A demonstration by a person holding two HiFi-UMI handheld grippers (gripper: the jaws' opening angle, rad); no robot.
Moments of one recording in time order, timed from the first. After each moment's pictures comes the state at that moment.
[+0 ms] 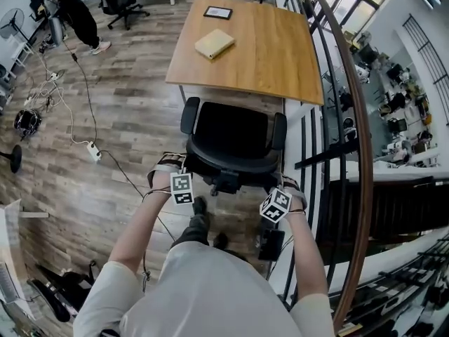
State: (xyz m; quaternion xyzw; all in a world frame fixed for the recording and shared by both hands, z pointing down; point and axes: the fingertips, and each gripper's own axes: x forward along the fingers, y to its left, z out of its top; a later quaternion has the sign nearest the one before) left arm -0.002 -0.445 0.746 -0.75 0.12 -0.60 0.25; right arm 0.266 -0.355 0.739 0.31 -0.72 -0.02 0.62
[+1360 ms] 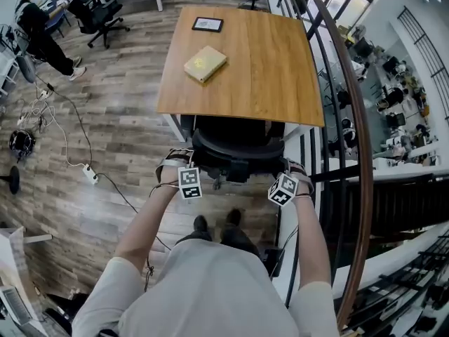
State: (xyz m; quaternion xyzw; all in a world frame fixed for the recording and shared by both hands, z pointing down) left arm 0.080 -0.656 0.740 -0.77 0.11 -0.58 0.26; right arm 0.355 -0.589 0.740 0.34 -0.69 -0.05 0.63
